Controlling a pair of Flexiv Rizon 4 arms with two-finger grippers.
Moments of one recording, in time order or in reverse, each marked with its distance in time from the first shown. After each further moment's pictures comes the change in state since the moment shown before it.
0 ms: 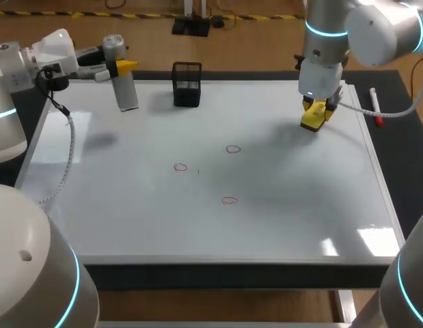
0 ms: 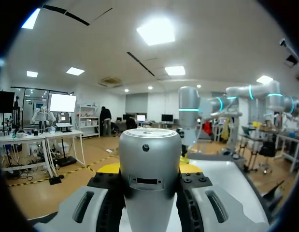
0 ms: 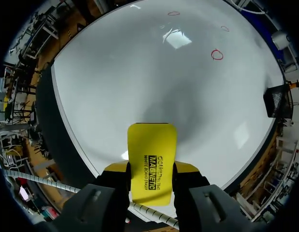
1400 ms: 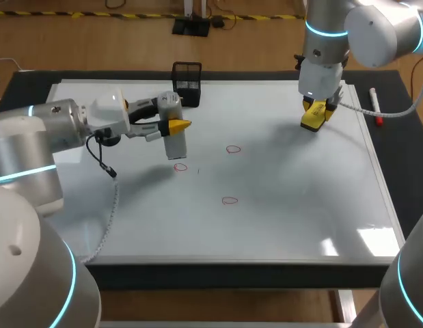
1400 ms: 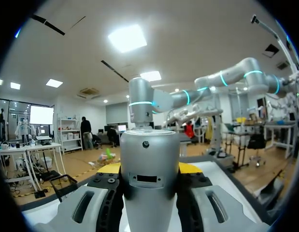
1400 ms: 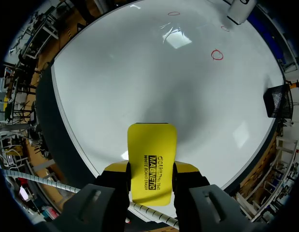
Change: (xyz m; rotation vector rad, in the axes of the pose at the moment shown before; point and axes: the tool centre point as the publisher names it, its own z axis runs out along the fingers) left arm 0.165 0.043 0.061 0.099 0.148 0.078; right arm 0.000 0.000 0.000 0.000 0.000 0.000
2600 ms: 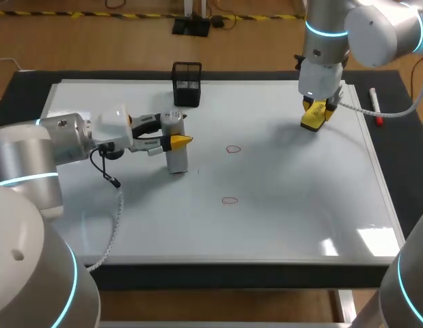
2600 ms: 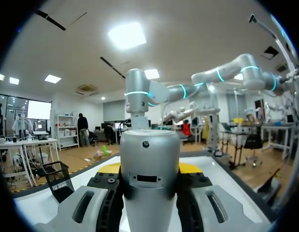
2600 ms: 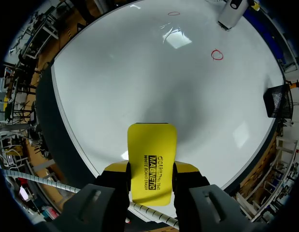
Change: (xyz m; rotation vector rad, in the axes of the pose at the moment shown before) left arm 0.012 0.038 -0.002 -0.010 0.027 -0.025; right arm 0.000 0.000 0.000 0.000 0.000 0.000
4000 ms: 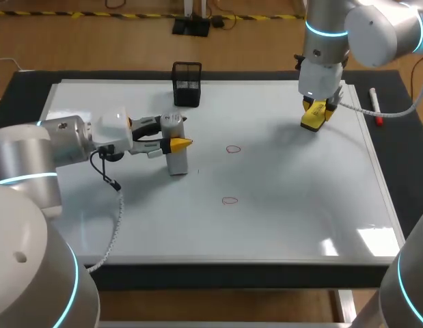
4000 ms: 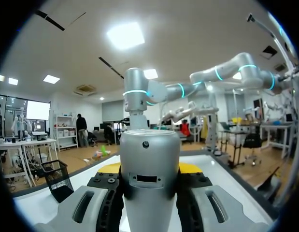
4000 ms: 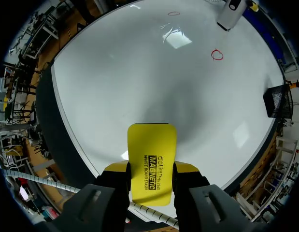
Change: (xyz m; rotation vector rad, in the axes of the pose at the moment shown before) left arm 0.001 0.006 -0.001 0.000 0.012 0.006; right arm 0.000 0.000 0.000 0.000 0.000 0.000
